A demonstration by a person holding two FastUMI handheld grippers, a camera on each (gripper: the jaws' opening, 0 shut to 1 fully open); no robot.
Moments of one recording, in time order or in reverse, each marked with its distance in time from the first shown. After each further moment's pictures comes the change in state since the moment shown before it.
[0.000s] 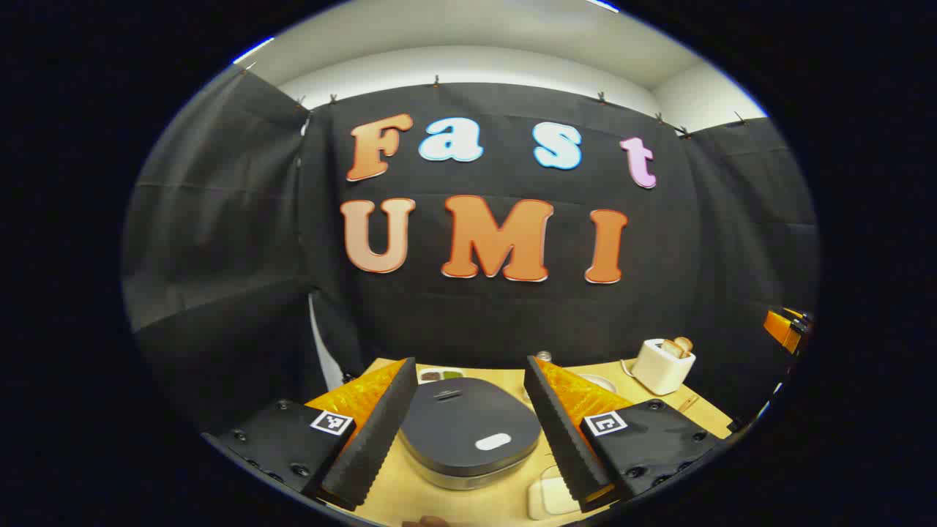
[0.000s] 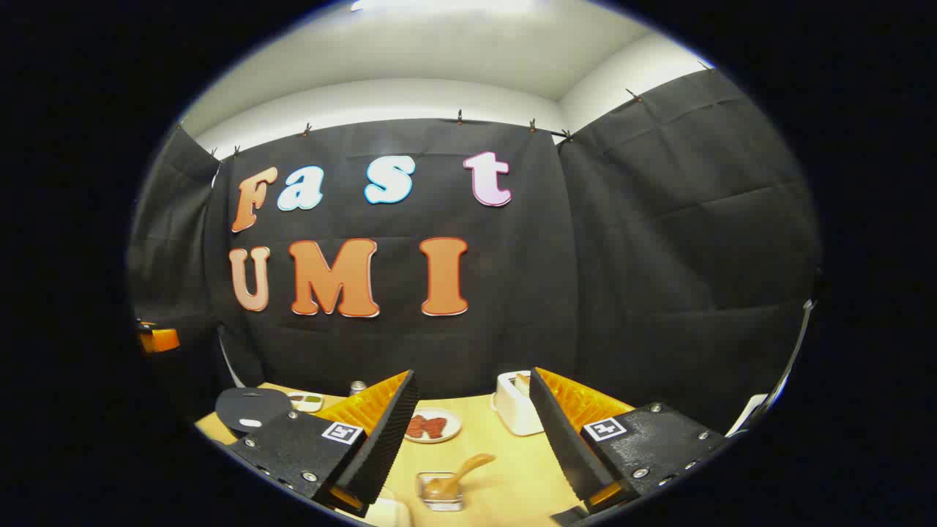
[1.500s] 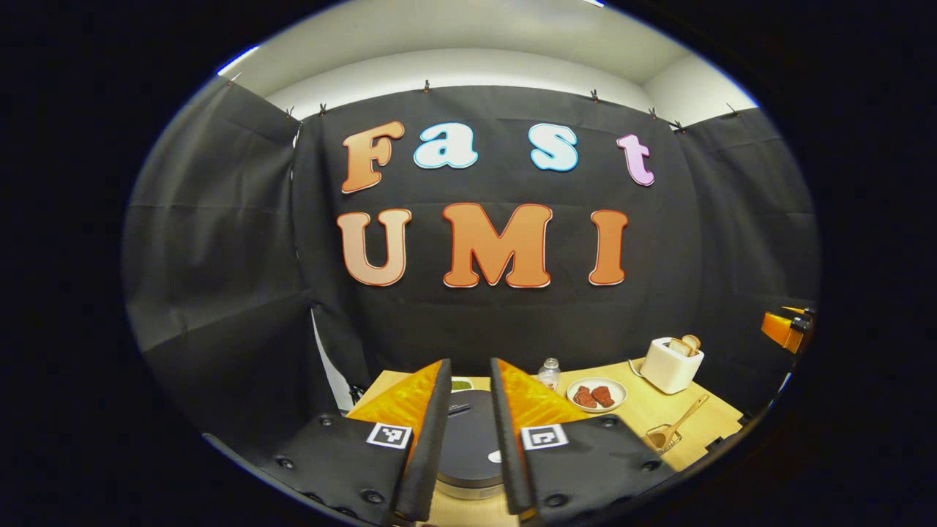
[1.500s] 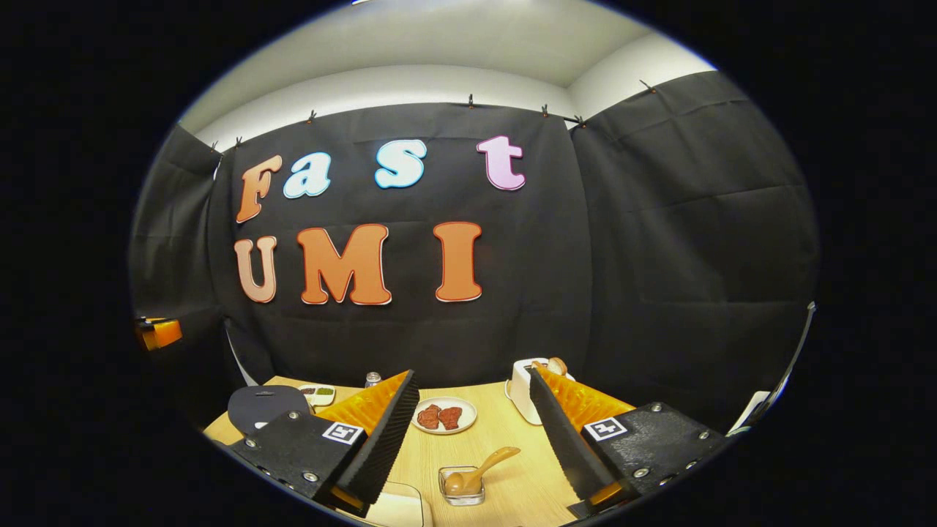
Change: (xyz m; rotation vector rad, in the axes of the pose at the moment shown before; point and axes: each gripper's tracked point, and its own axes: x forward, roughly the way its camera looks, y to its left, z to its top) left arm 0.015 -0.045 0.017 0.055 0.001 -0.024; right arm 0.016 0.007 0.001 -0.027 0.089 0.012
